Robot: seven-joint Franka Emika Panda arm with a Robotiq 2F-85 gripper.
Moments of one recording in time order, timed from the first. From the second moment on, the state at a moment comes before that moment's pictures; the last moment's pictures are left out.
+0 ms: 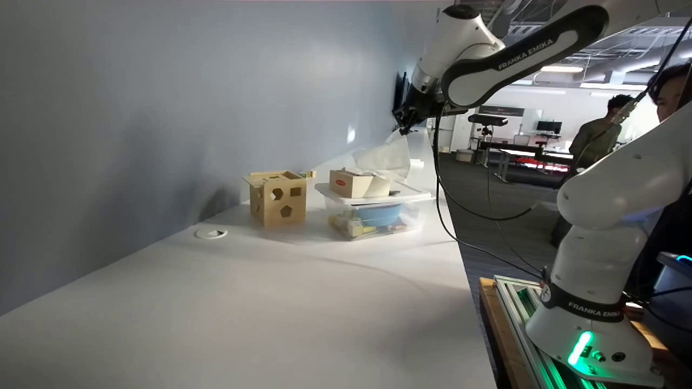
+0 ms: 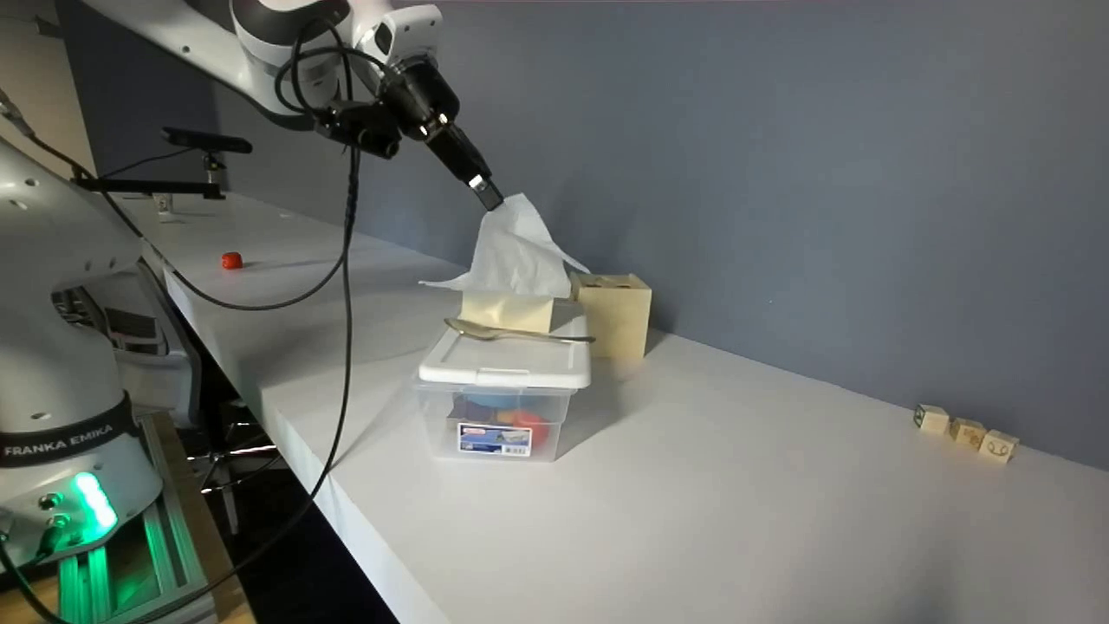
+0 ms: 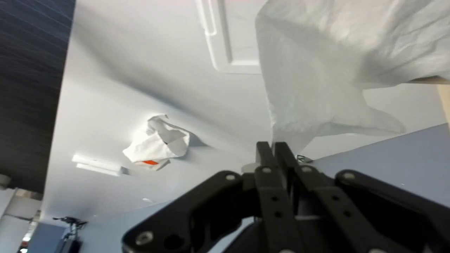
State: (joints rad) arm -0.79 -0.61 0.26 -2.54 -0.49 2.54 0.71
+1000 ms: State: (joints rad) arm -0.51 -0.59 0.19 -2.54 -0.63 2.46 0.85
